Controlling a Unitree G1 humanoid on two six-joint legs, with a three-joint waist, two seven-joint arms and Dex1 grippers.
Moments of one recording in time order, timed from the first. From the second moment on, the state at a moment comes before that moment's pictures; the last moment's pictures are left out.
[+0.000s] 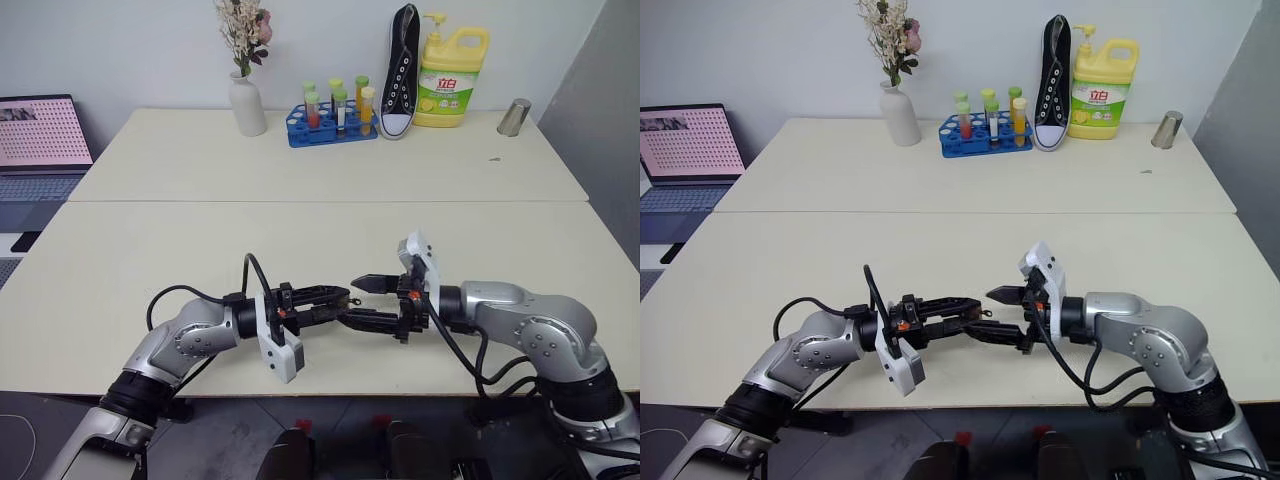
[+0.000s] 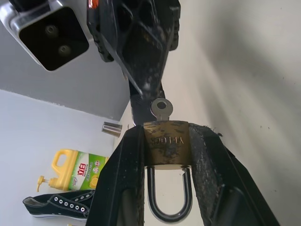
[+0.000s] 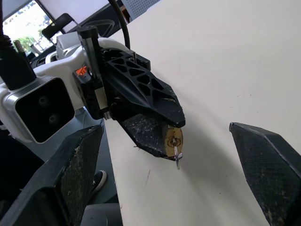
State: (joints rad) left arm -0.35 0.67 -0.28 0.15 0.33 -1.01 -0.52; right arm -0.43 -0.53 0.16 -0.42 0.91 1.01 0.58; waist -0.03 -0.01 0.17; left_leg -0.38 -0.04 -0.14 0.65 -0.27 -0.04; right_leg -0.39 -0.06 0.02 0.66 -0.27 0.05
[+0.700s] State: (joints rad) left arm -0.35 0.67 -0.28 0.15 0.32 -1.01 -0.52; right arm -0.46 -0.49 0.18 -0.37 0.83 1.01 0.65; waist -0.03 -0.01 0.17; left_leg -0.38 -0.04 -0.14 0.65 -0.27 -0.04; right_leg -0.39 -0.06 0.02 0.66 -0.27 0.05
